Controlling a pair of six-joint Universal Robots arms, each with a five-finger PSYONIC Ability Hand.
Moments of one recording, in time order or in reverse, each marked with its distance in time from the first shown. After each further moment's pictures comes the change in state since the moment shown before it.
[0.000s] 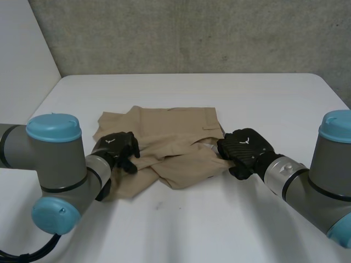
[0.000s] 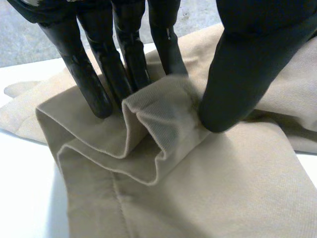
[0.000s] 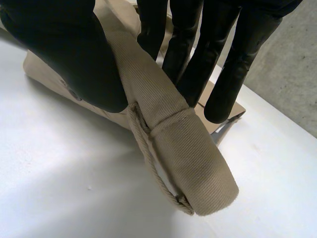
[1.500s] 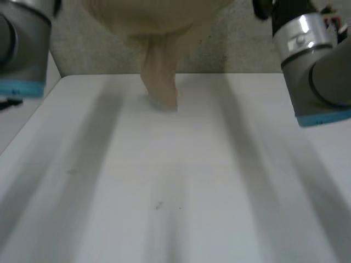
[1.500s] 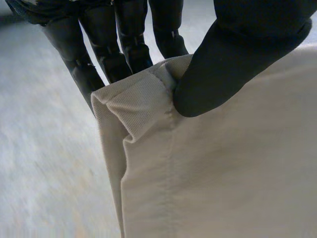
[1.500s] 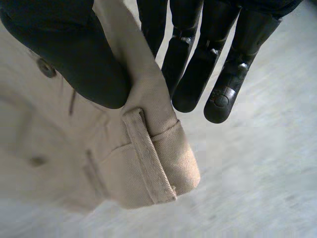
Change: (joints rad) left arm 0.057 0.244 0.485 0.384 0.067 0.170; right arm 0.057 0.018 -0.527 -0.468 0.201 -0.202; left_hand 0.292 0.353 0.351 0.361 0.331; right_hand 0.006 0.004 0.000 0.005 0.020
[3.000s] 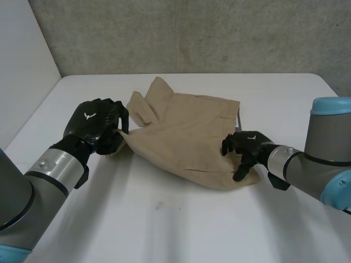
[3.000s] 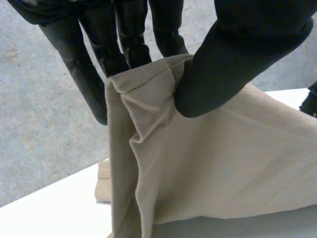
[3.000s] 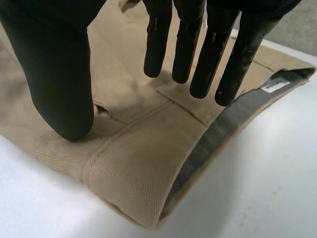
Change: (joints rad) left arm 0.024 0.214 -0.838 -0.109 0.140 -0.039; right arm -0.142 0.238 0.239 0.662 -0.240 0.352; left_hand 0.002 0.001 0.000 0.000 0.000; right_hand -0.479 -0.585 -0.608 -0.591 -0.579
